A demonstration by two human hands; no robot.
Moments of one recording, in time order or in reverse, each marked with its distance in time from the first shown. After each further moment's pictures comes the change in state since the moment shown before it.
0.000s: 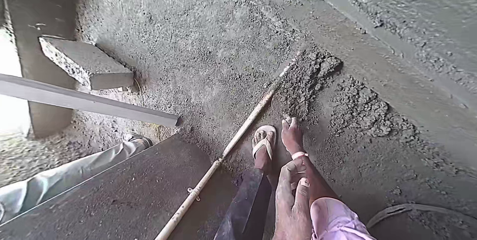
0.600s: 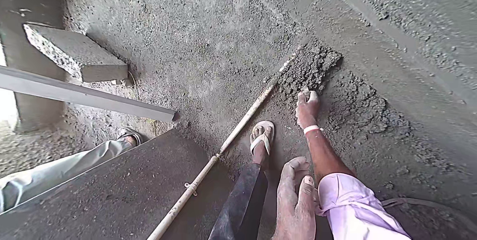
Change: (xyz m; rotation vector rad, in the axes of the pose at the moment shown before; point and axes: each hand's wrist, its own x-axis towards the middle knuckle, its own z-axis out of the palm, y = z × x) left_hand -0.006 0.005 0.007 0.014 -0.014 -0.021; right_hand 0.068 0.001 -0.040 0.318 0.208 -0.059
